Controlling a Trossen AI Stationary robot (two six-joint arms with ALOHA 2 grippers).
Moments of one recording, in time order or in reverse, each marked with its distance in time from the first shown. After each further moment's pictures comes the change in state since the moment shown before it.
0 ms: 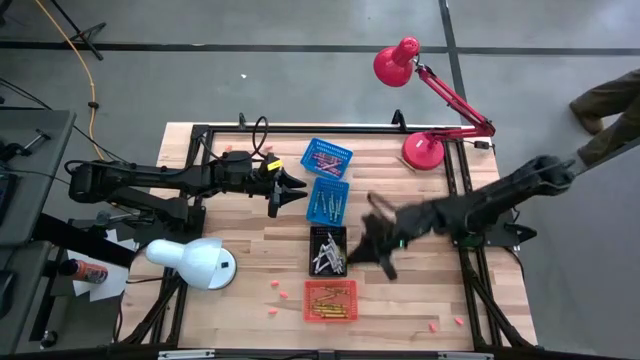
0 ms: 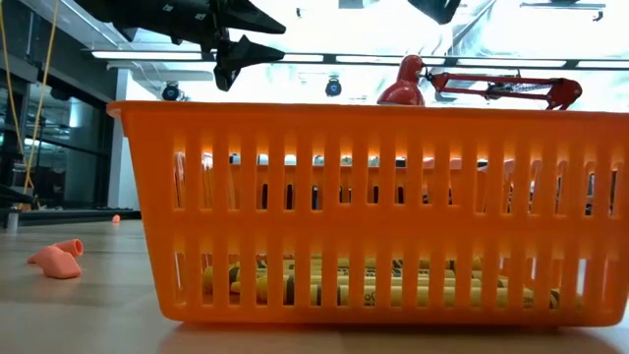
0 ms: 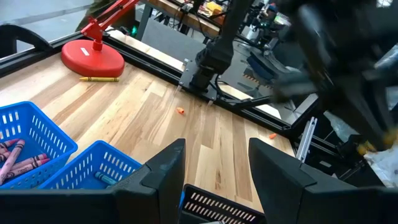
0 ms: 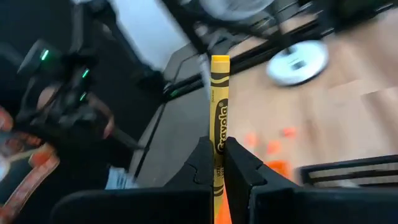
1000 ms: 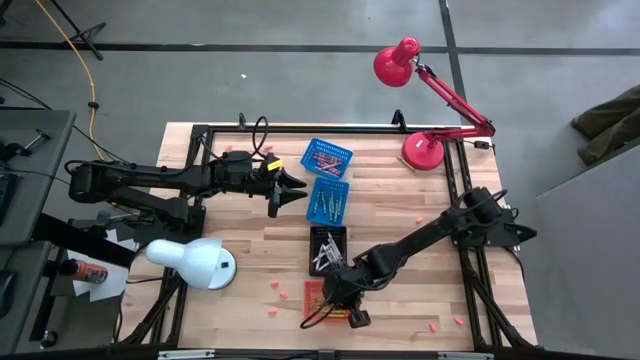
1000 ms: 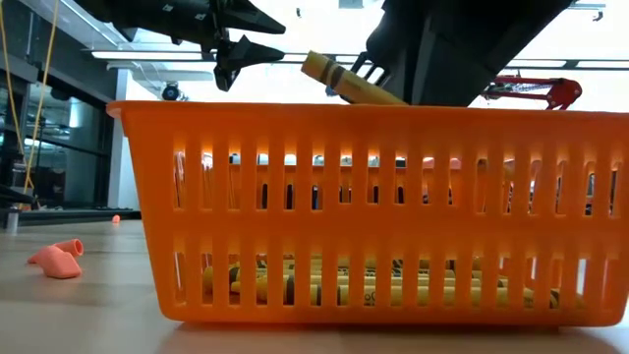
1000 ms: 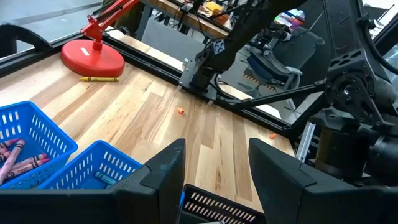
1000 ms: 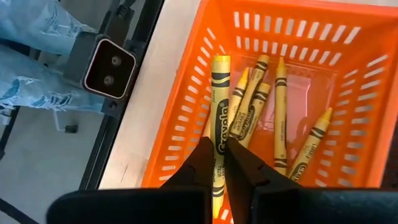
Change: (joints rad) left arm 0.000 0.000 0.000 0.000 0.000 0.000; right arm 0.146 0.686 0.510 -0.555 -0.083 -0.350
